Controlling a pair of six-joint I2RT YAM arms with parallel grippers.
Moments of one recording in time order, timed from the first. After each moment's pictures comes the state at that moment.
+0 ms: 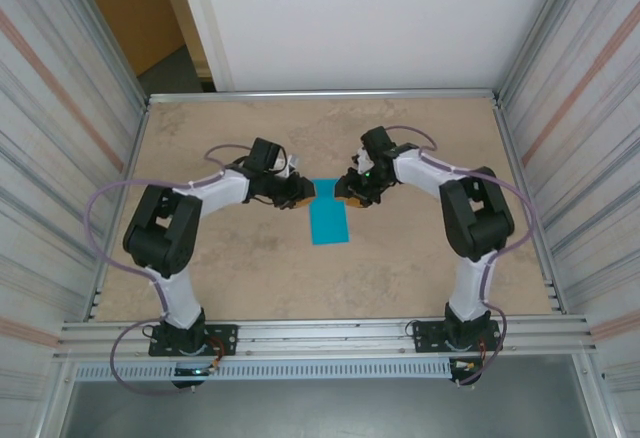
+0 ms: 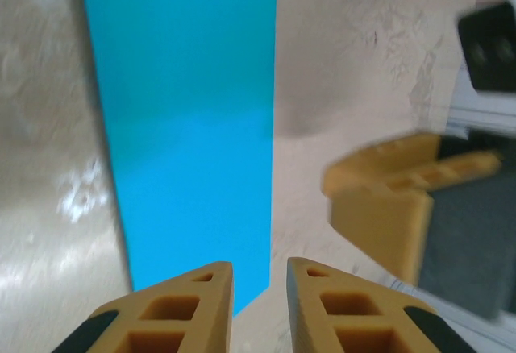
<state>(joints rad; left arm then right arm) -0.45 1.84 1.12 -0.23 0.64 -0.75 0.42 1.89 1.28 -0.58 -0.55 0.63</state>
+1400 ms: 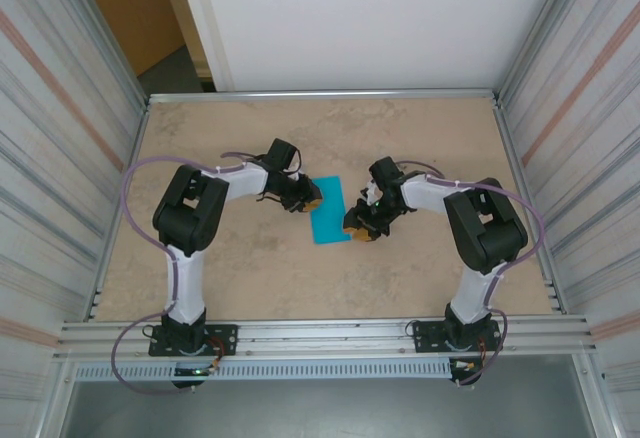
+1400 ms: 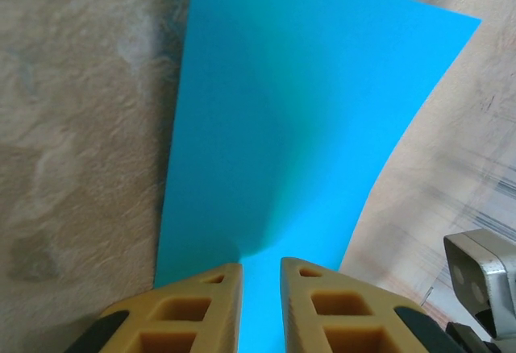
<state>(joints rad) -0.47 2.06 1.27 -0.33 0.58 -0.90 0.45 1.81 1.00 -0.53 -0.64 0.68</state>
